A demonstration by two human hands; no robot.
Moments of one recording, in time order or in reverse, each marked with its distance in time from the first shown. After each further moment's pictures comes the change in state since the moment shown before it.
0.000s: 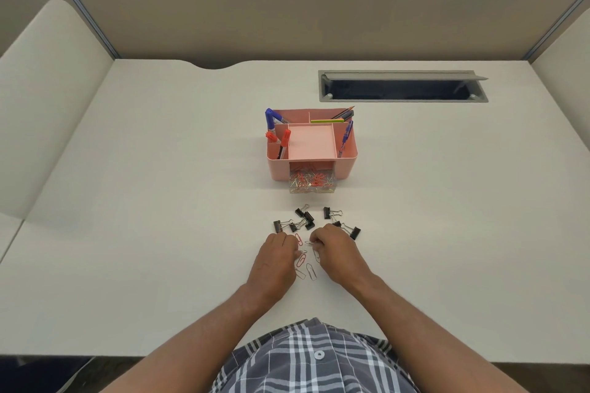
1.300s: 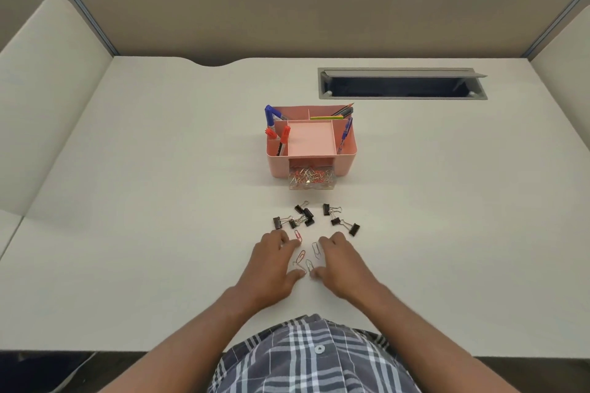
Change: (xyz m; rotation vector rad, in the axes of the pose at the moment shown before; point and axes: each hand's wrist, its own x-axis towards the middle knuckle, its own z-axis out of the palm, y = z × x) left_hand -0.018 -0.006 -0.019 -0.035 -0.181 0.043; right_hand -0.029 -0.015 -0.011 -0.175 -0.225 0.171
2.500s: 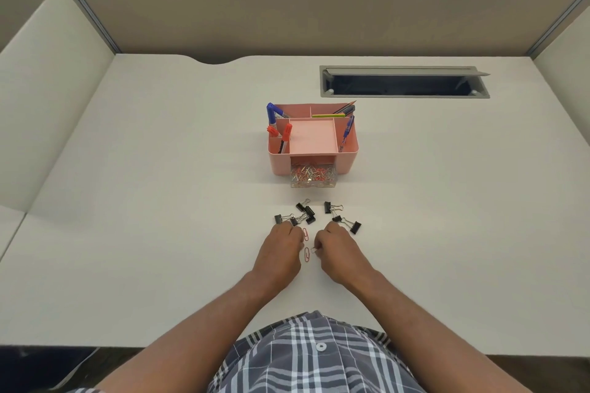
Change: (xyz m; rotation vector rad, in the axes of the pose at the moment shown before) left_hand 0.030 0.010 0.013 0.036 0.126 -0.037; right_hand 0.027 0.012 0.013 -0.040 0.140 -0.166
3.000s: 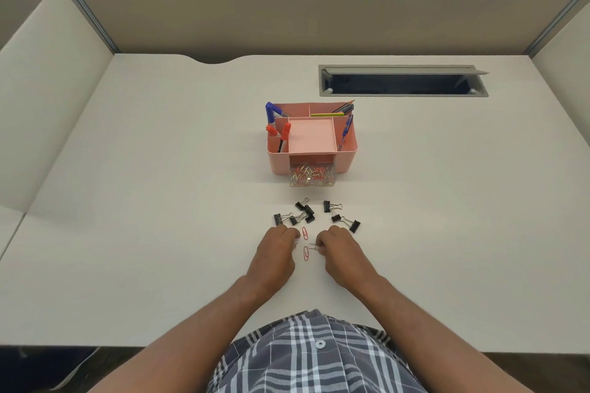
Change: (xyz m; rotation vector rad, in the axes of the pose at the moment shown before) left_hand -0.009 -0.005 -0.001 -0.092 0.059 -0.061; right_hand -0.010 0.010 0.006 0.033 0.068 -0.041
